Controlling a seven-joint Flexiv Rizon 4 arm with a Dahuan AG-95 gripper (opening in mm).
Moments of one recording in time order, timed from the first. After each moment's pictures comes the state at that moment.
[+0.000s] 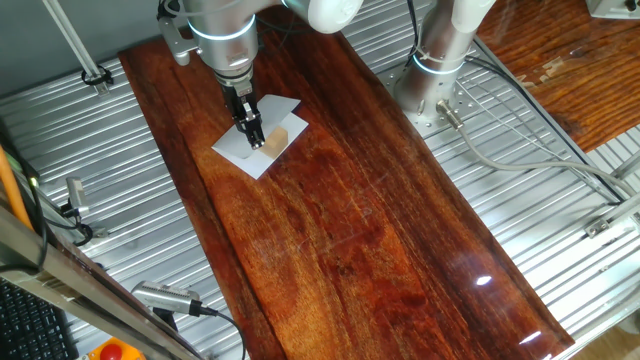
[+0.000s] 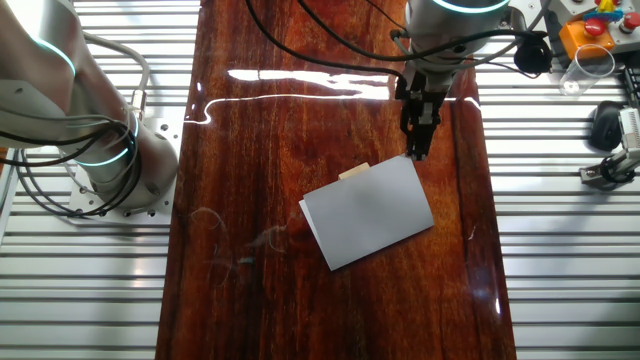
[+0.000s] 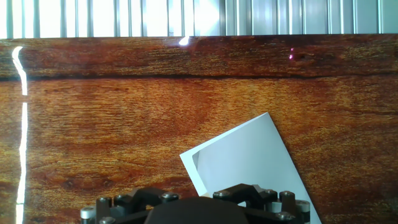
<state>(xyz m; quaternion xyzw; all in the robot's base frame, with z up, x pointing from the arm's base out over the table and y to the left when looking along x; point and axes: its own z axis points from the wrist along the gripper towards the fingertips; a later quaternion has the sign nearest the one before) 0.500 0.000 0.170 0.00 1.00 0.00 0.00</state>
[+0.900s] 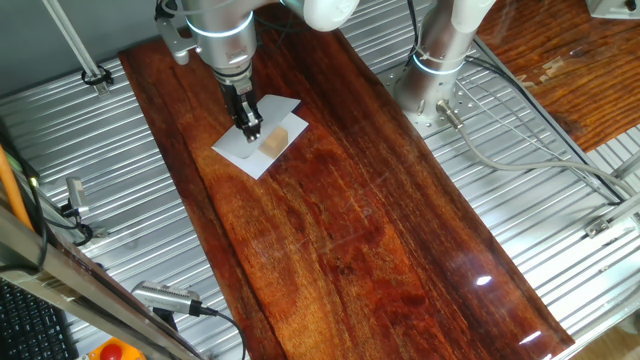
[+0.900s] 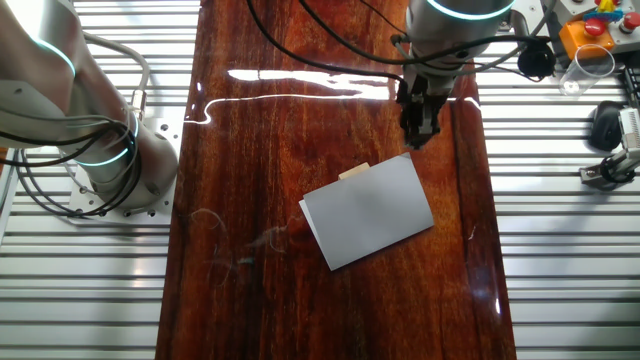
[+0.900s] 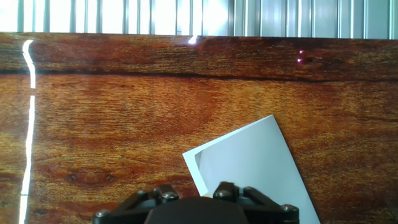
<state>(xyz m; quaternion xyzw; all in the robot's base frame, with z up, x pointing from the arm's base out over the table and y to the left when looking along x) 0.500 0.000 0.170 -0.02 1.00 0.01 0.00</state>
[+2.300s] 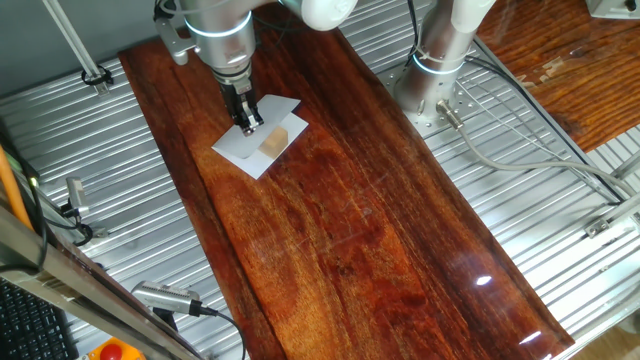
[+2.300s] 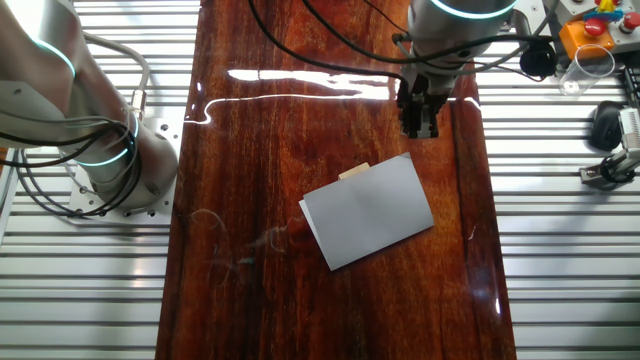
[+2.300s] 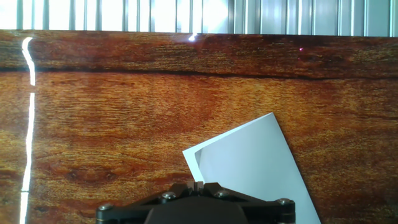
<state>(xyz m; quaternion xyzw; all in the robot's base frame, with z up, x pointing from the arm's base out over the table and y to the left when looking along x) 0.500 0.000 0.170 -0.02 1.00 0.01 -0.01</state>
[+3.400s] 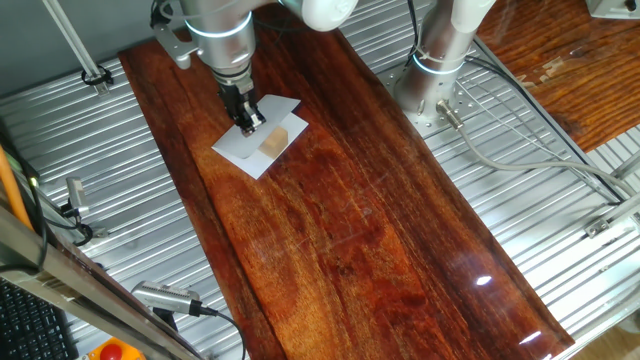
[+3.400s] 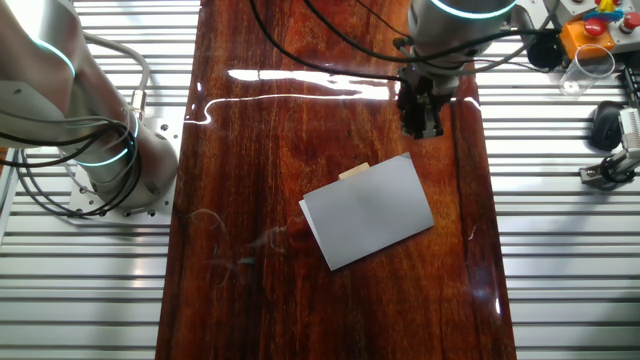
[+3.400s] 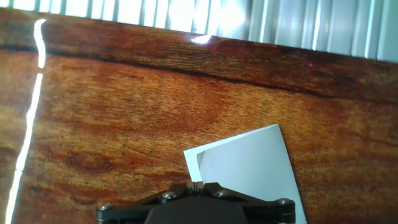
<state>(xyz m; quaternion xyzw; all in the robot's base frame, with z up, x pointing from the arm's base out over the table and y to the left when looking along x) 0.500 0.000 0.170 -0.10 0.99 0.01 0.00</state>
